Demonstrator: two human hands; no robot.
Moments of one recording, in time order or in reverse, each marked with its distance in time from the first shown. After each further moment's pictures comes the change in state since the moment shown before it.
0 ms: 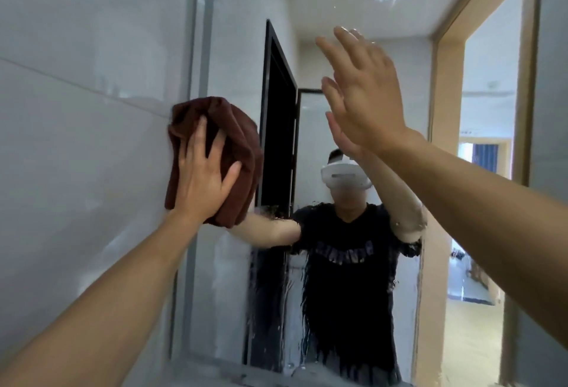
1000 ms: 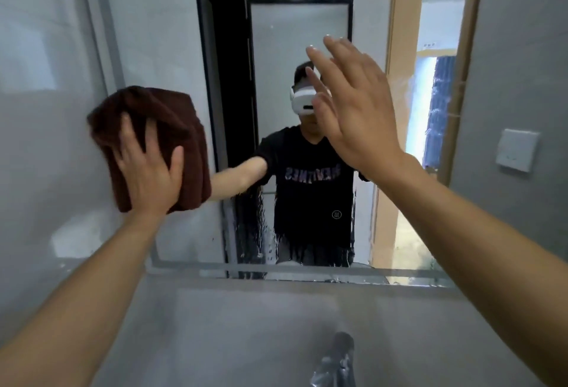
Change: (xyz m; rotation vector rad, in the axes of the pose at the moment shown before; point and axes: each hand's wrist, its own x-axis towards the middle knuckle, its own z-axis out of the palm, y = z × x) left_hand -0.126 0.027 0.016 -0.023 -0.079 -0.180; right_hand -0.176 0.009 -0.067 0.050 -0.166 0.141
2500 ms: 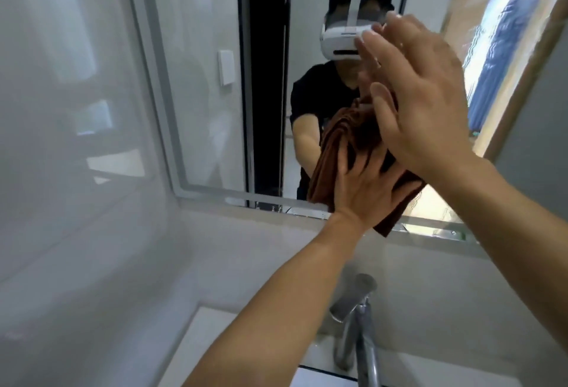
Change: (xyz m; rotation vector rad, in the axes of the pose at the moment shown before) left_hand -0.168 0.244 0.057 -0.250 -0.057 0.286; right_hand -0.078 -0.028 0.010 0.063 -0.186 0.010
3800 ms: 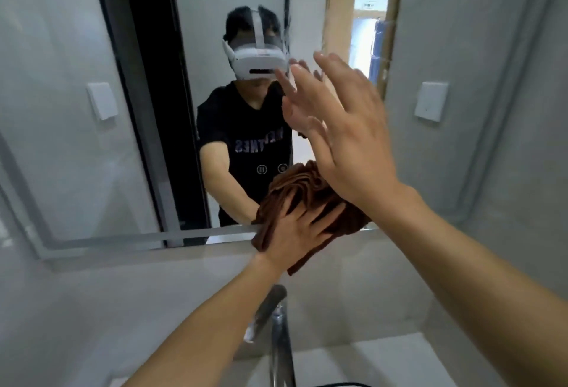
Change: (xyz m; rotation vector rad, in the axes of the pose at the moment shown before) left_hand -0.042 0.043 0.040 0.101 -0.224 0.575; right_hand -0.048 0.051 -0.071 -0.082 0.072 0.114
